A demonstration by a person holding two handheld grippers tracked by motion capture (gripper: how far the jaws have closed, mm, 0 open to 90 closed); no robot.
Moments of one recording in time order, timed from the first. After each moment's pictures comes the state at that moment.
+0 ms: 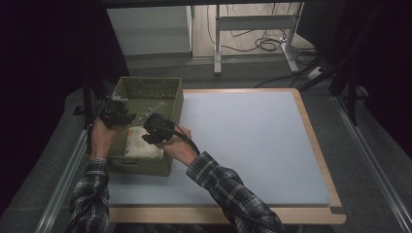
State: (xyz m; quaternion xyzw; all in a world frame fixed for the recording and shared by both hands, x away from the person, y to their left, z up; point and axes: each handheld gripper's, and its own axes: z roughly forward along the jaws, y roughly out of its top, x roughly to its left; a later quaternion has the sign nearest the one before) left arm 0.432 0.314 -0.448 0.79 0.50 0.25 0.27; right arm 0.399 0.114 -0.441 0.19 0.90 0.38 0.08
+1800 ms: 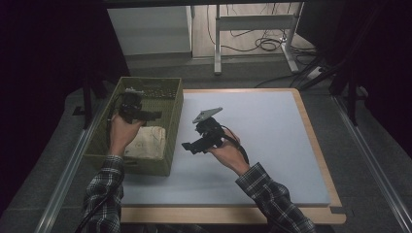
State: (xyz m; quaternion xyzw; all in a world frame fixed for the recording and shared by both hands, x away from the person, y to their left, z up) left arm 0.445 0.257 -0.431 0.77 0.50 0.16 0.36; right arm 0.399 -0.031 -0.444 0.22 0.88 0.42 0.08
